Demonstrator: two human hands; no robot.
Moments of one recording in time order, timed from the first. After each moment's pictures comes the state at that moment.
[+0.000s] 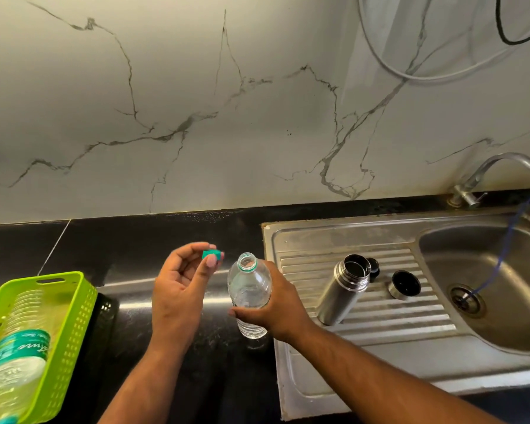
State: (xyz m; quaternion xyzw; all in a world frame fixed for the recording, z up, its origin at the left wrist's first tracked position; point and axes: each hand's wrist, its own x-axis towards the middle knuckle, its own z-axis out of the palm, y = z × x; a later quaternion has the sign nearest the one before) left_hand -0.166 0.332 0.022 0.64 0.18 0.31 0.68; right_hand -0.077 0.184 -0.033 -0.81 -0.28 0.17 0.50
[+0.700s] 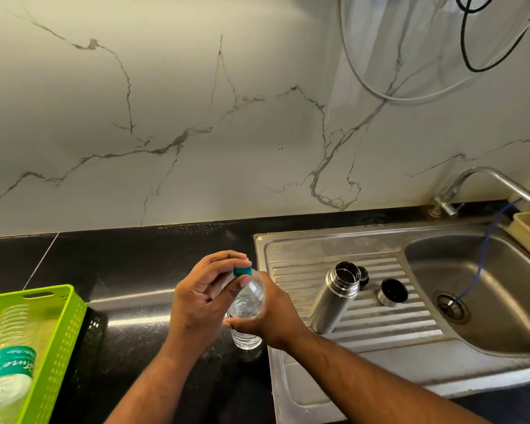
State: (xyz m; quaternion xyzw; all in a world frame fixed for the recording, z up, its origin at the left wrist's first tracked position) left_hand -0.159 0.316 0.027 0.74 0.03 0.26 0.62; right_hand -0.082 0.186 -0.026 -0.82 -0.28 0.18 0.46
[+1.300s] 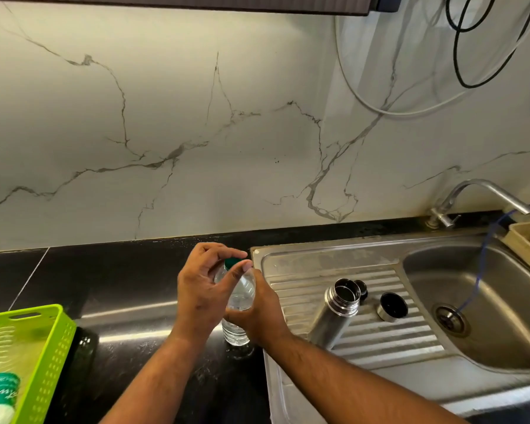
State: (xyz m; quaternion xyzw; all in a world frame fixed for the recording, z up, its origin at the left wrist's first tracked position) left_hand -0.112 0.329 0.038 0.79 0.07 0.31 0.52; right_hand -0.058 0.219 -0.033 -0.82 -0.23 0.13 0.51
